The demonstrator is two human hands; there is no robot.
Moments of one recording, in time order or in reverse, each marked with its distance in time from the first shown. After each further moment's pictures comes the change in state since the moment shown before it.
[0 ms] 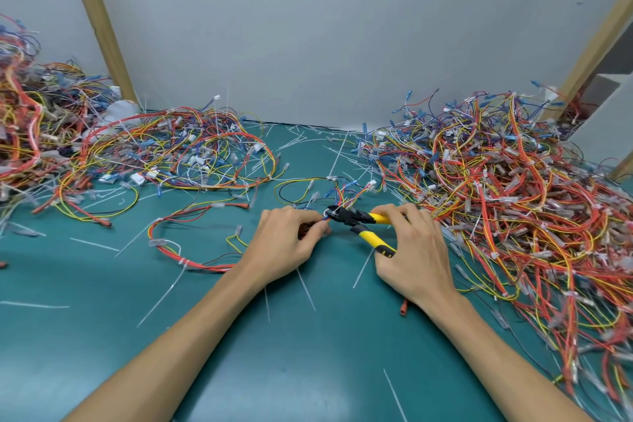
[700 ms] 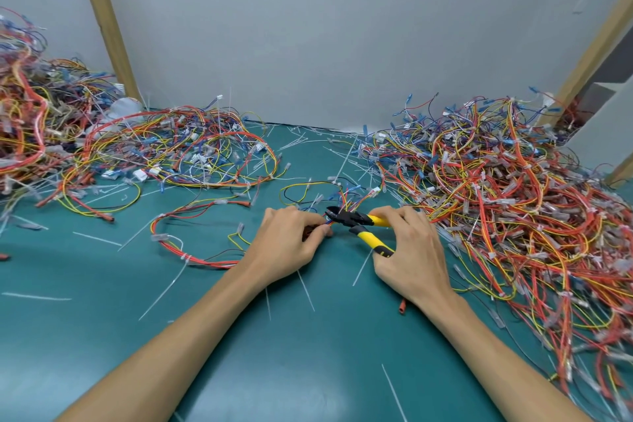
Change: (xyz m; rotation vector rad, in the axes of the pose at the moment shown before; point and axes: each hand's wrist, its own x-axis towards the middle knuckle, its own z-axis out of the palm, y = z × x) left_hand -0.002 -0.001 0.004 0.103 -0.028 0.008; right_hand -0.002 -0.002 0.000 0.057 -0.017 0.017
